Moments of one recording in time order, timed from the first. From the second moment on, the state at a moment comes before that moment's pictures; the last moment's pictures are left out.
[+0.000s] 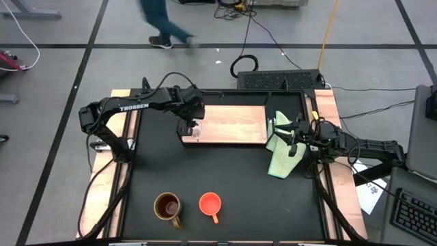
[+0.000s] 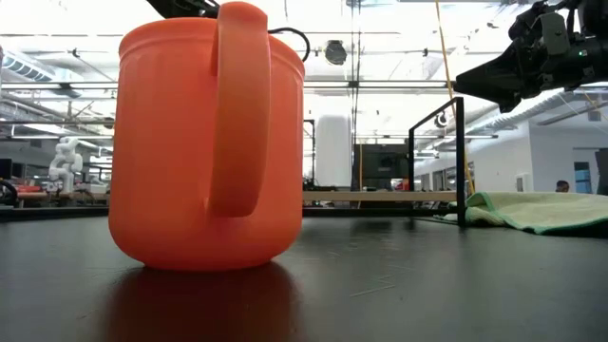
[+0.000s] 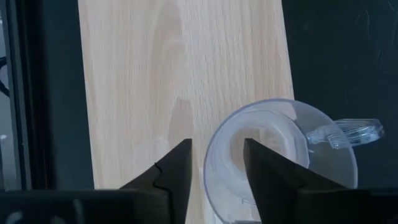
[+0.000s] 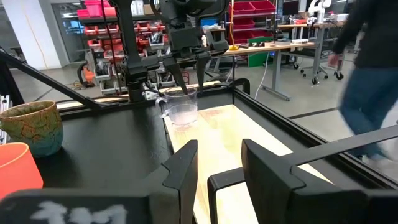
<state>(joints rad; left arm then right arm) 0.43 1.58 1.24 -0.81 0.12 0.54 -0.13 0.17 0.14 -0.02 0.15 0.09</state>
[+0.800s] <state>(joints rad) 0.34 1.54 1.59 -0.96 0.21 0.27 -0.13 0.18 0.14 -0.02 0.15 0.10</state>
